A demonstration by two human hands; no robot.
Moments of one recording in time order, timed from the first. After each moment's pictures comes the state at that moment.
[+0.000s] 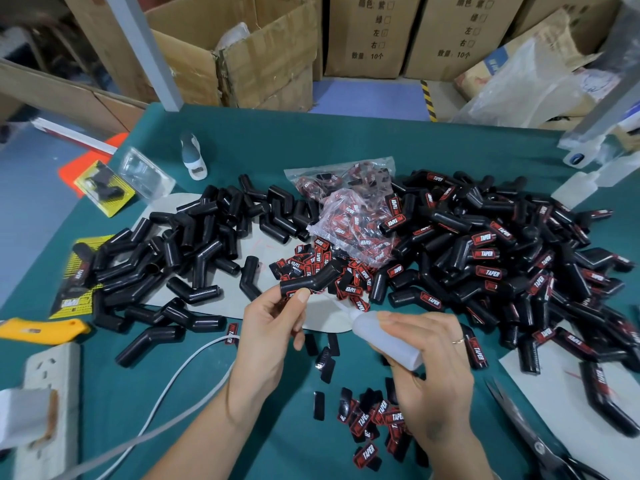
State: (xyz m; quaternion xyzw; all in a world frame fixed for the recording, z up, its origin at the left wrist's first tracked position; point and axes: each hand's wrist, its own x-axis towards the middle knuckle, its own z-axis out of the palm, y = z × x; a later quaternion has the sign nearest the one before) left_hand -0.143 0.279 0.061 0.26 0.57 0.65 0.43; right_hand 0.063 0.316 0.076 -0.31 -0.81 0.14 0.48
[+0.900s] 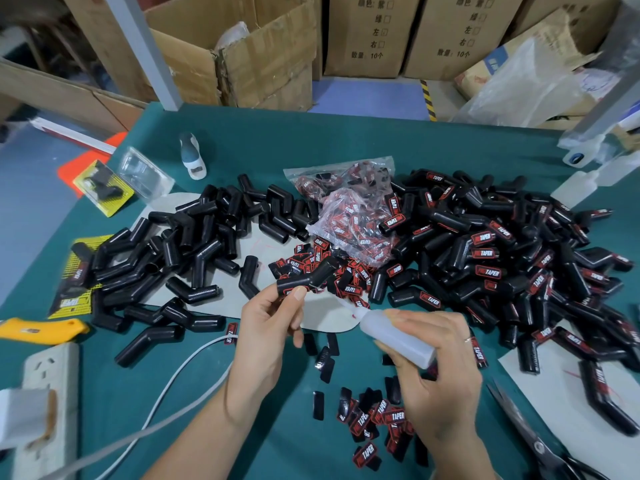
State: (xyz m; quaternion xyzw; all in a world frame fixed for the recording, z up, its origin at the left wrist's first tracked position) left_hand -0.147 0.280 0.058 0.25 0.55 0.66 0.44; right_hand 0.064 0.315 0.084 -0.32 -0.77 0.17 0.53
